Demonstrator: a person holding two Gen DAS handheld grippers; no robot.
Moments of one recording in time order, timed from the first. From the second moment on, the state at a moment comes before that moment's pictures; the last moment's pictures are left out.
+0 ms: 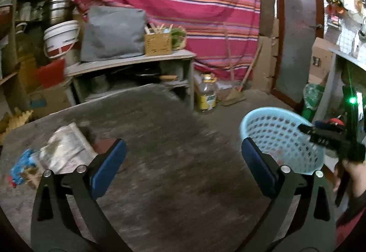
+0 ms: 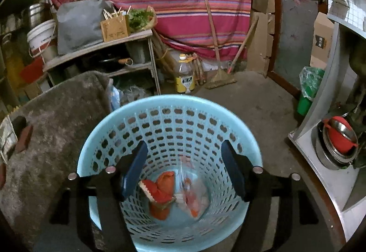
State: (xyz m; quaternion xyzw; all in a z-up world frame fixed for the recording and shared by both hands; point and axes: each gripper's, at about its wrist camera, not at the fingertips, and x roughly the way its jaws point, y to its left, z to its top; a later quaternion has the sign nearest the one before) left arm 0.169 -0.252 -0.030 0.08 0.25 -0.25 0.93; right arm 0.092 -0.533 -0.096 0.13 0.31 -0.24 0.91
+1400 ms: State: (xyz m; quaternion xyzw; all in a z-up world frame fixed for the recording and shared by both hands) left arm 0.332 0.047 -0.080 0.05 0.34 -0.06 0.94; right arm 0.229 -0.285 -0.072 0.04 0.31 -0.10 0.94
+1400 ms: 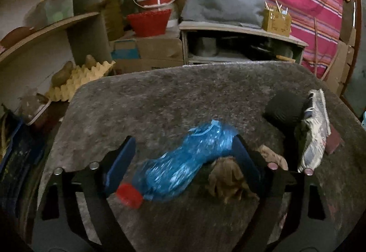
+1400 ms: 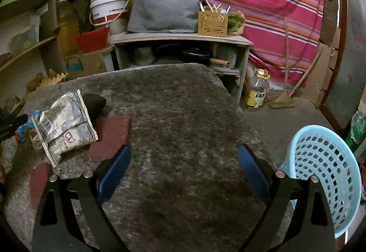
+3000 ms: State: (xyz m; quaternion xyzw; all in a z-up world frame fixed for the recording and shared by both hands) left arm 0.187 0.113 -0.088 0.01 0.34 0.01 0.94; right arm 0.207 -0.088 -0.120 -0.03 0.38 0.11 0.92
